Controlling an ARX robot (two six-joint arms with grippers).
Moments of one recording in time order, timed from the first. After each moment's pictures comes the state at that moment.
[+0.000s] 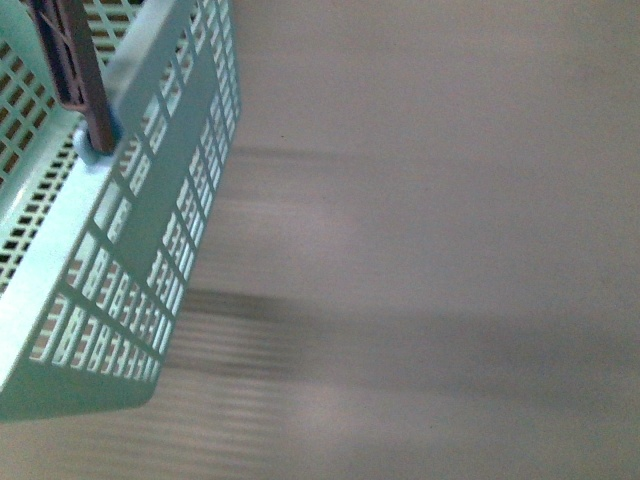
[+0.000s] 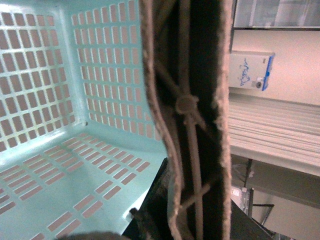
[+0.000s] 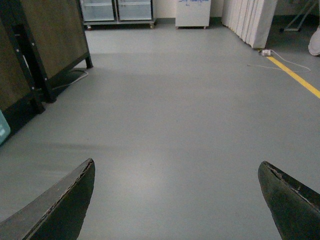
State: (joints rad) left arm -0.11 1.15 0.78 0.03 -0.02 -1.57; right arm 0.00 0.00 0.02 0.00 0.00 0.00
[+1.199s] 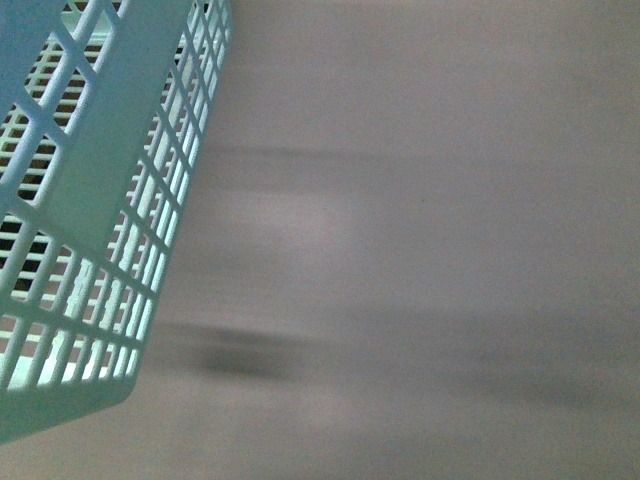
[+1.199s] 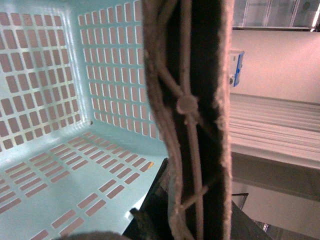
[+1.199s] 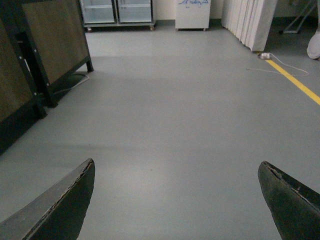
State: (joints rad) left arm -0.16 0.90 0.83 -0.19 -0.06 -1.60; right arm 0.00 0.00 0.02 0.00 0.00 0.00
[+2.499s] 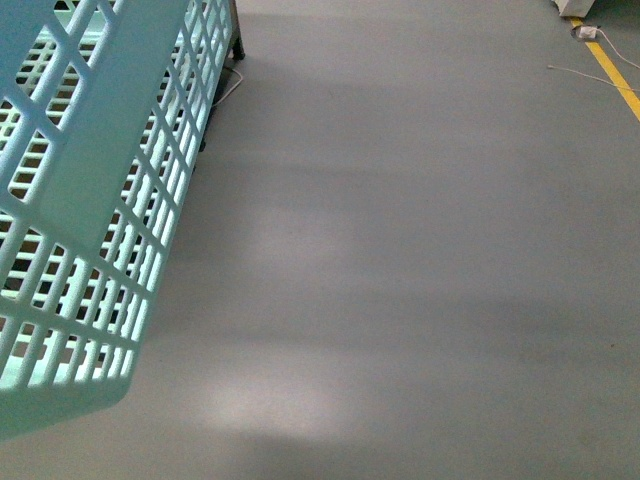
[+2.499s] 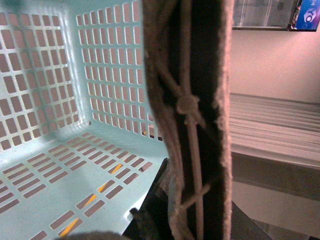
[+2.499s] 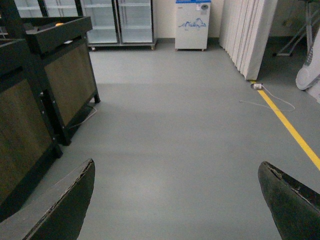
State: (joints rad) left arm -0.16 0.90 0.84 -0.19 -0.06 -1.60; right arm 0.00 0.00 0.02 0.00 0.00 0.00
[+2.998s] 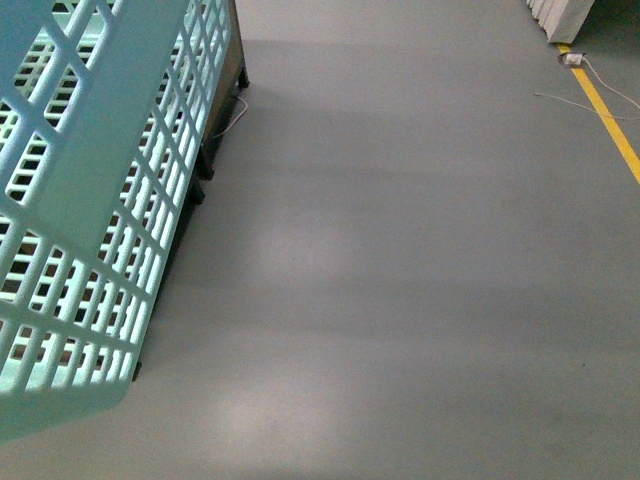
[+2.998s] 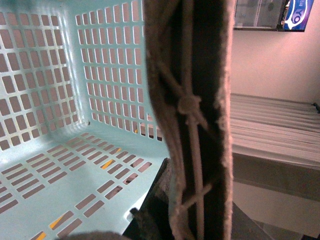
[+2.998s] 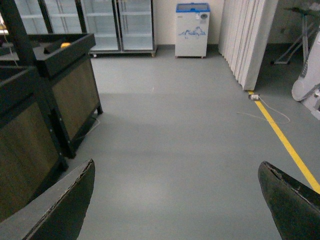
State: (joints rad) left arm -0.16 0.90 0.84 -0.19 -0.06 -1.60; right arm 0.00 0.00 0.02 0.00 0.00 0.00
